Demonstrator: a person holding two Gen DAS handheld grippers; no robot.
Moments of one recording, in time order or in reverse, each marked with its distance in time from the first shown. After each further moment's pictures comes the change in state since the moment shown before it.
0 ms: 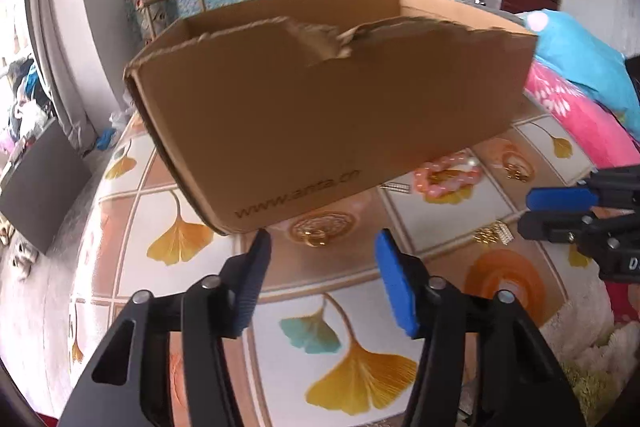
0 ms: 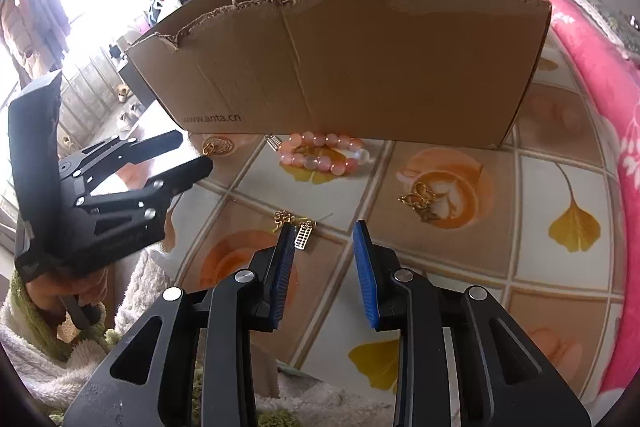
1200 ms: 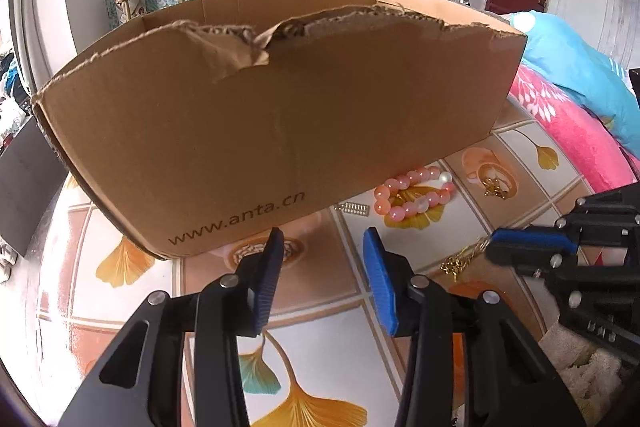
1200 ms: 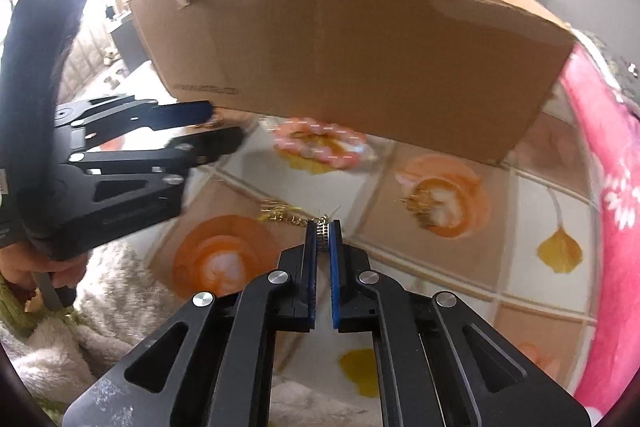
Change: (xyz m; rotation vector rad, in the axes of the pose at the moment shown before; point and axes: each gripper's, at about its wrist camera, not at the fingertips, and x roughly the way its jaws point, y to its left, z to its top) left arm 0.017 -0.020 0.015 0.008 0.008 -0.091; right arm 0.018 0.031 -0.003 -0.133 0.013 -0.140
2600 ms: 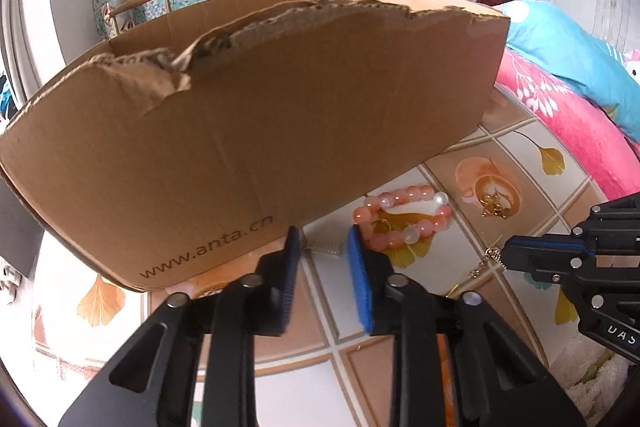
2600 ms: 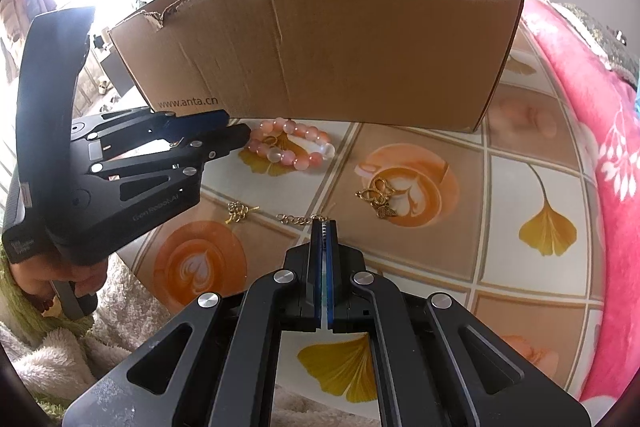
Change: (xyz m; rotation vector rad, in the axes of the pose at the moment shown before) left arm 0.023 -0.029 0.016 0.062 -0.015 0.009; right arm 0.003 -0.042 -0.013 0.096 -0.029 0.037
